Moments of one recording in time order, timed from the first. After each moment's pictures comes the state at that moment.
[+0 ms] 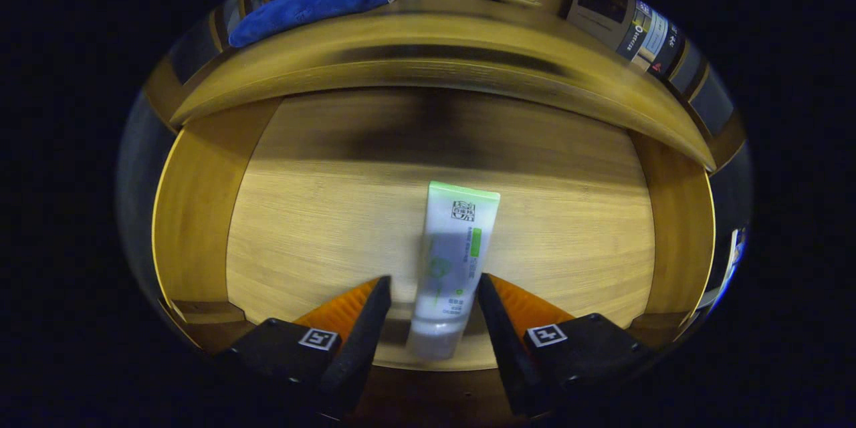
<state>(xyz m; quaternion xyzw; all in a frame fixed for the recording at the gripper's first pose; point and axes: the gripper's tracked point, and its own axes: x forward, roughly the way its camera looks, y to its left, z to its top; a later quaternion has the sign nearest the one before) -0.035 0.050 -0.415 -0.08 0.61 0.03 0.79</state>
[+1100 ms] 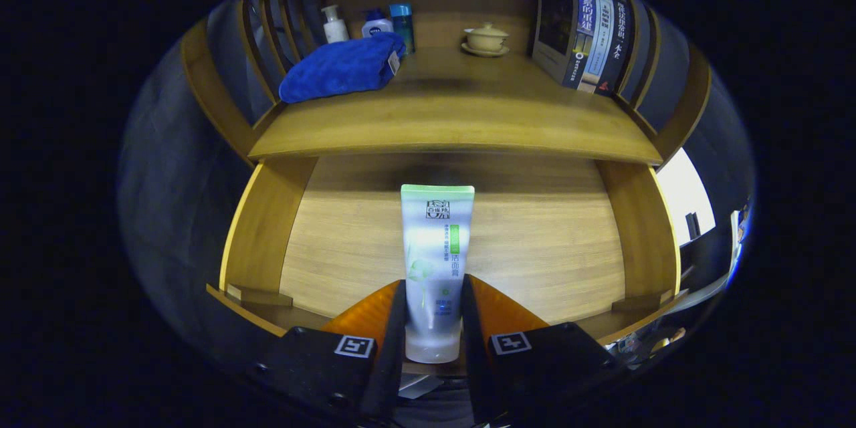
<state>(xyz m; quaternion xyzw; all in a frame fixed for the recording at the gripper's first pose) -0.051 0.040 -0.305 -0.02 0.53 0.05 0.85</state>
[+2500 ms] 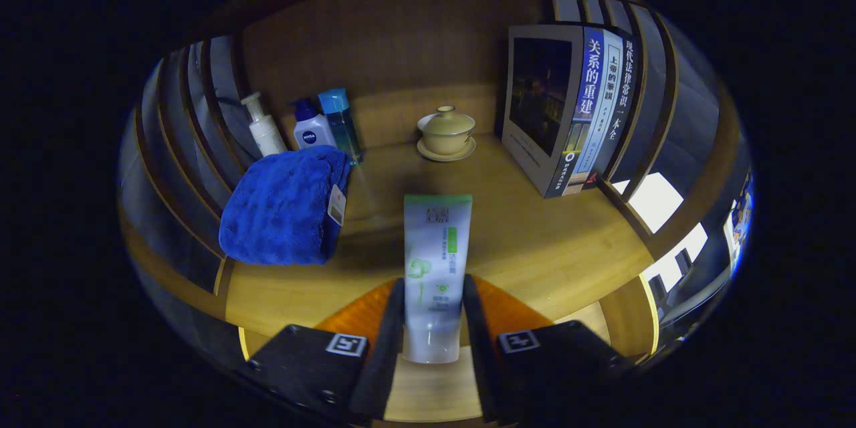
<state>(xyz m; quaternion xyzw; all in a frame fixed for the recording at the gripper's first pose) 0.144 0.032 -0.255 0.01 0.40 -0.03 0.91</state>
